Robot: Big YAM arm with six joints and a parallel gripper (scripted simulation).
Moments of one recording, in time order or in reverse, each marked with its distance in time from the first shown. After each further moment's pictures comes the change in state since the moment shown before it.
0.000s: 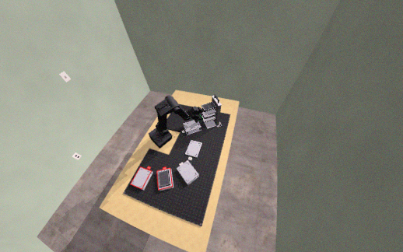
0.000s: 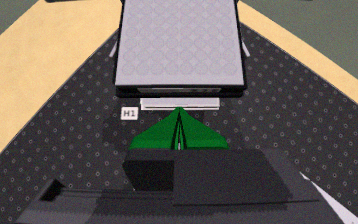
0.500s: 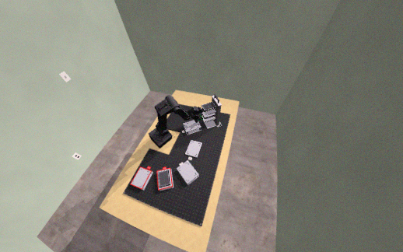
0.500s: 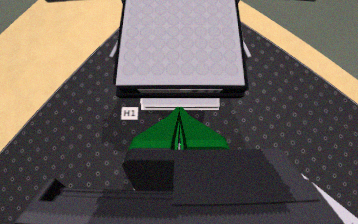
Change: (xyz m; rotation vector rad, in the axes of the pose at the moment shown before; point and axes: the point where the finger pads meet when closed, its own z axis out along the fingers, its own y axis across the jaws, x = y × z) arm 0.000 0.000 0.000 -0.001 0.002 -0.003
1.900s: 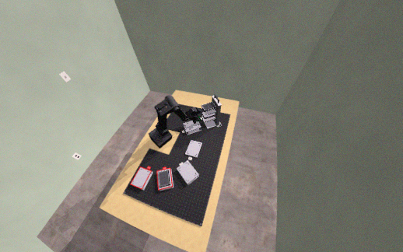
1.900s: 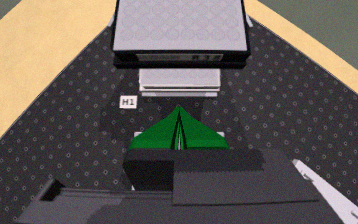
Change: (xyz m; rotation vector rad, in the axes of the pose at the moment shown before) arm 0.018 0.000 -0.010 0.005 0.012 -0.004
